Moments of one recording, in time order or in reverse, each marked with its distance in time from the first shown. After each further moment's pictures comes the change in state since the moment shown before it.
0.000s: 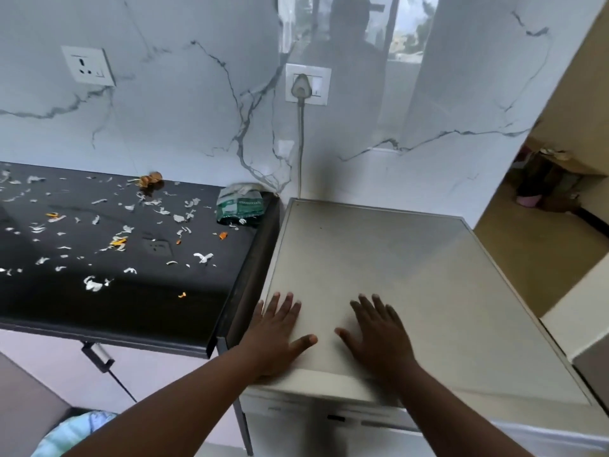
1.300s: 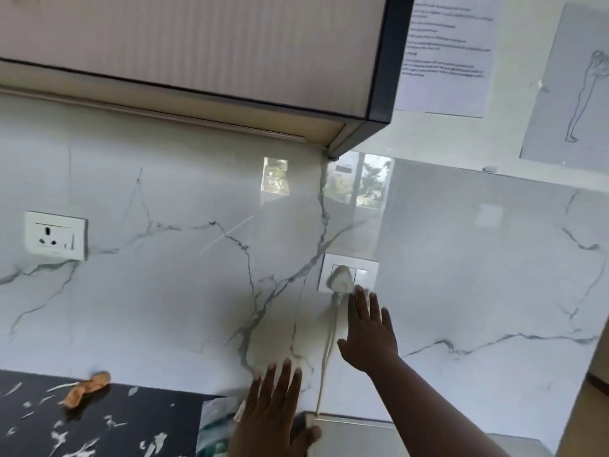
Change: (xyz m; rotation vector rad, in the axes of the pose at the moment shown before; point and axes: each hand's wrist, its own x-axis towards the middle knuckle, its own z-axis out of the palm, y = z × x) left_hand 0.285 -0.196 -0.167 0.161 0.871 0.151; right_hand 0.444 -0.082 -0.182 -0.171 0.280 0.129
